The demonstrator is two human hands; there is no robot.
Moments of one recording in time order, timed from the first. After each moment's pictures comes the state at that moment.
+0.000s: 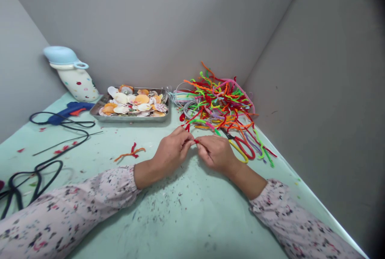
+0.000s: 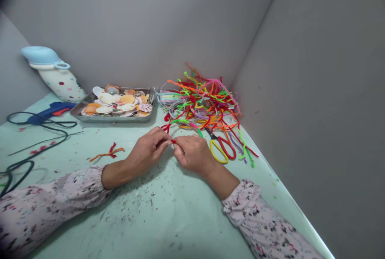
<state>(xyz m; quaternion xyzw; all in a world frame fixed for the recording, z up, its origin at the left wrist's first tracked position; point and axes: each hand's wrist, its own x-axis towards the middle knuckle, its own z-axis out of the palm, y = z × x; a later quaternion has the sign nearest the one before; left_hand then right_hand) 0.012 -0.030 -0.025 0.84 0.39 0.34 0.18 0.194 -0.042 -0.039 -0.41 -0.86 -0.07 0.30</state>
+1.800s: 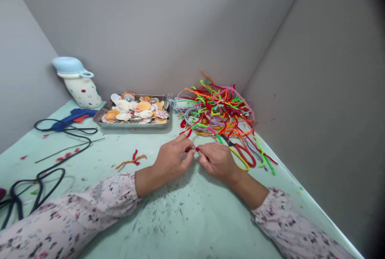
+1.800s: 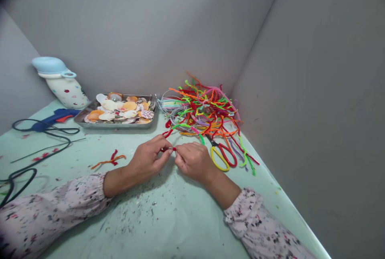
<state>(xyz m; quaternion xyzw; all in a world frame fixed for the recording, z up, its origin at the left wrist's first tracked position) 0.009 -0.034 -0.019 0.84 0.39 0.33 0.16 0.194 -0.040 -0.042 -0.38 -0.86 -0.13 0.32</state>
